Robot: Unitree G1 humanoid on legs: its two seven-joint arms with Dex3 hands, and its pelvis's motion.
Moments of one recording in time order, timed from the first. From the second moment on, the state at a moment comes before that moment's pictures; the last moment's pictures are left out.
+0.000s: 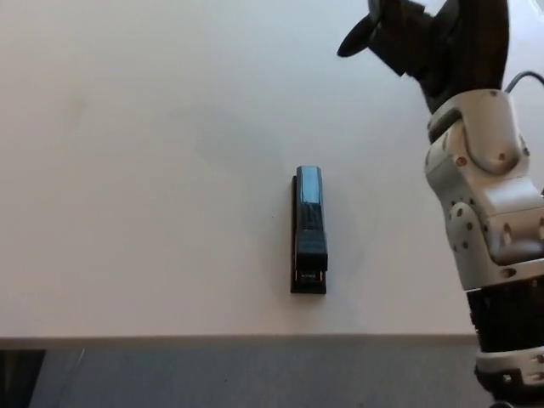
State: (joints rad) left_arm 0.03 0.46 0.29 1.04 -0.08 -0.35 -0.30; right_arm -0.76 -0.02 0.00 0.28 0.20 0.06 -0.16
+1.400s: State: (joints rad) left_arm 0.03 0.49 0.25 1.04 -0.08 -0.40 -0.33; right_arm -0.83 0.09 0.10 1.15 0.03 -0.26 -0.15
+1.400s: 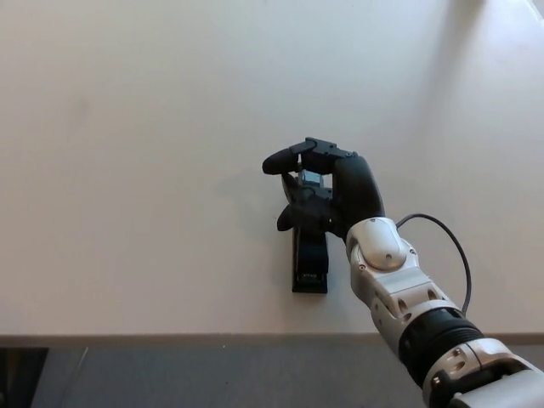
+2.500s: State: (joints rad) left_arm 0.31 0.48 0.21 1.08 -0.08 -0.41 -0.33; right_arm -0.67 0.09 0.28 1.16 -0.05 -0.52 -0.21
